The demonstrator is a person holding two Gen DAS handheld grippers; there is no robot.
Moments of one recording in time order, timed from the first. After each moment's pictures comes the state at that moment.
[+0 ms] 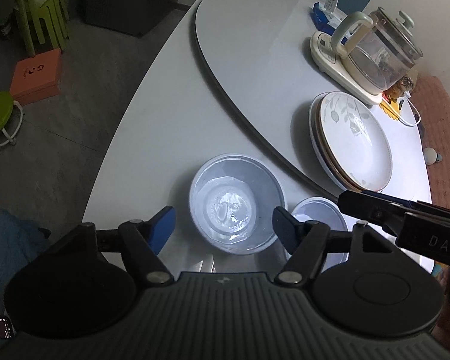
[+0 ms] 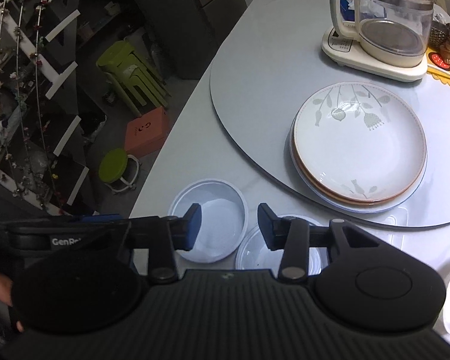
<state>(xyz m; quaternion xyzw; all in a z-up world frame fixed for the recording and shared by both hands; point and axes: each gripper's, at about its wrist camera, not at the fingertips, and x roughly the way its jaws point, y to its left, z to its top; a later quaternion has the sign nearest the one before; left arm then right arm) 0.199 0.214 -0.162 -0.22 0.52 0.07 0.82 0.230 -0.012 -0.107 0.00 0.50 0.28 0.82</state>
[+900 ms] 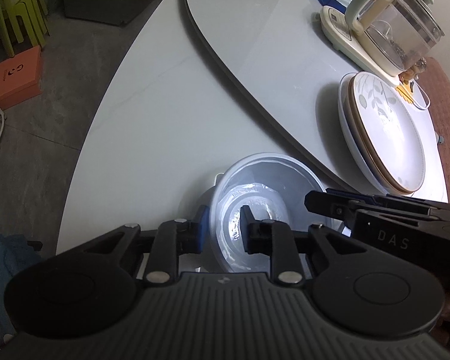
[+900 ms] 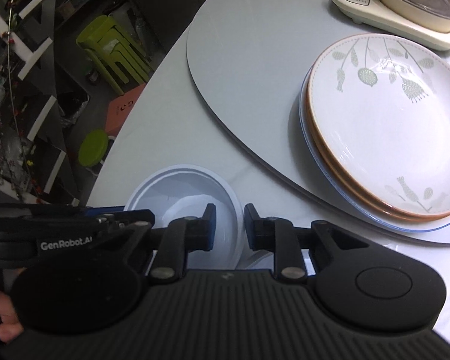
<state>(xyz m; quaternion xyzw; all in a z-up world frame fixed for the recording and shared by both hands) 0.248 0.225 -0.237 -0.21 0.54 0.04 0.82 0.264 0.023 -0.192 -0.02 0.54 0.27 0.80</state>
